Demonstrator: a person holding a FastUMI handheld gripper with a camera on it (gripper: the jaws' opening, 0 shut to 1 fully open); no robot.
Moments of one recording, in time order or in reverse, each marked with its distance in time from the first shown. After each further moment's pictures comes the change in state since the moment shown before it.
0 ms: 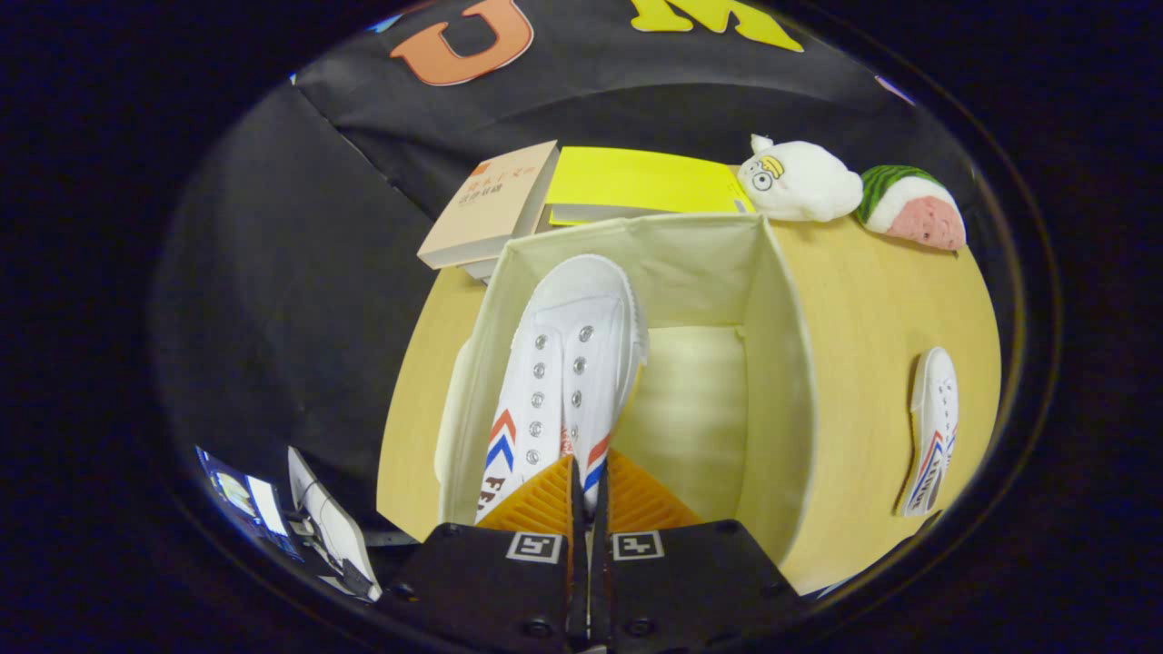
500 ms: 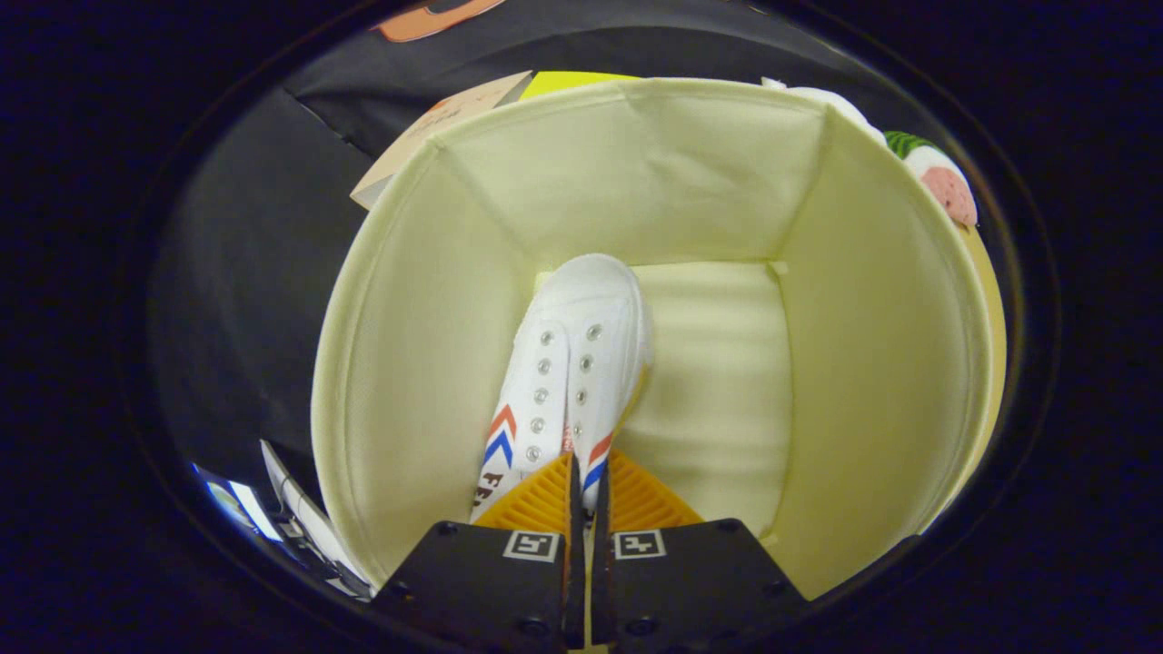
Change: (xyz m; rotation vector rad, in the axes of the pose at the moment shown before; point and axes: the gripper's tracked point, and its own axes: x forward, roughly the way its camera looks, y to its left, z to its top) arm 0.009 0.008 -0.014 0.035 0.150 -0.079
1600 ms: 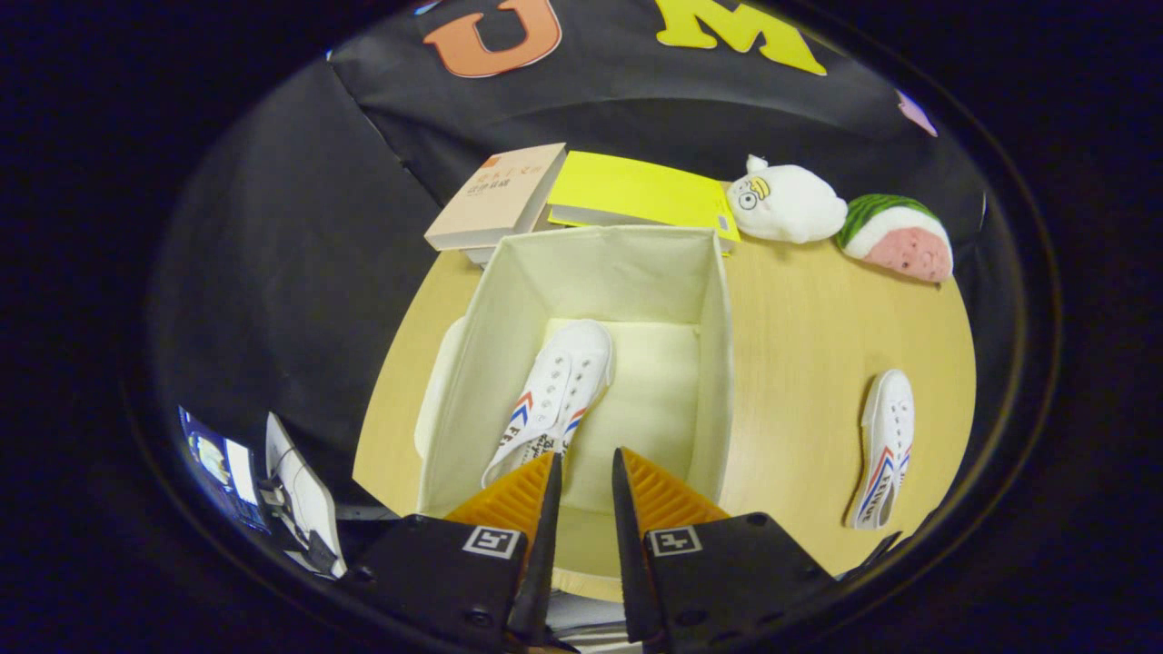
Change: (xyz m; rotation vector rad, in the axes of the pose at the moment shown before) arm -0.130 -0.032 -0.020 -0.123 -0.170 0.020
